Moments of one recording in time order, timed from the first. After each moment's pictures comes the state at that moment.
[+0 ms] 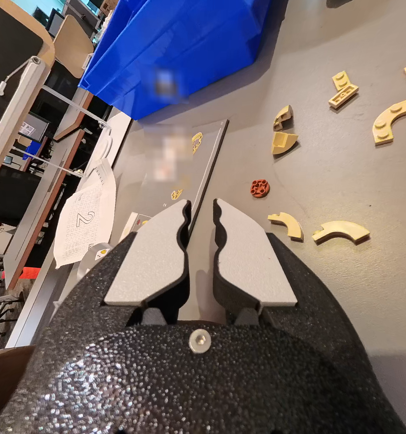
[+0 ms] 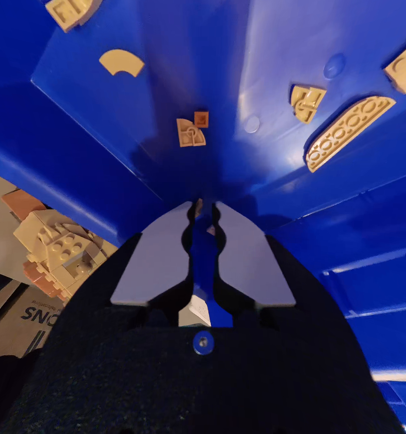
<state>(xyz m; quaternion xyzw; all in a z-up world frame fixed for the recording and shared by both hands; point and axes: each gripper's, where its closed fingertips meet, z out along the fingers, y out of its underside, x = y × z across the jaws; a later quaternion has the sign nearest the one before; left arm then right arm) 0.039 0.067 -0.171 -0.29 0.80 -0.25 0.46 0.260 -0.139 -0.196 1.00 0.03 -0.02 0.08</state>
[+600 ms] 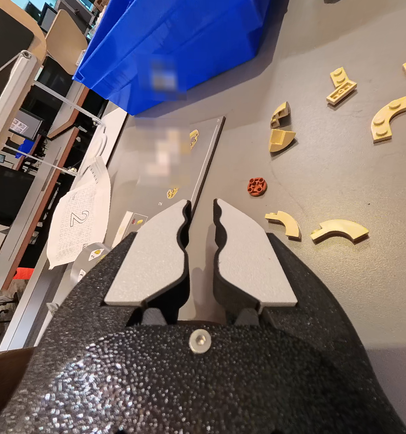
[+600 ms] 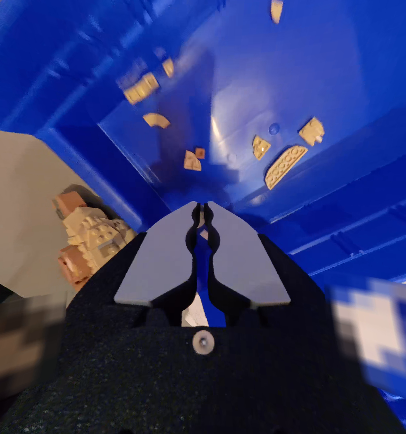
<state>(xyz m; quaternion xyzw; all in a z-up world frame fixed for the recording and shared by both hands) 0.040 0.066 -0.176 -0.29 0.80 -0.25 0.46 0.258 -0.112 -0.151 1.00 0.05 0.00 -0.03</state>
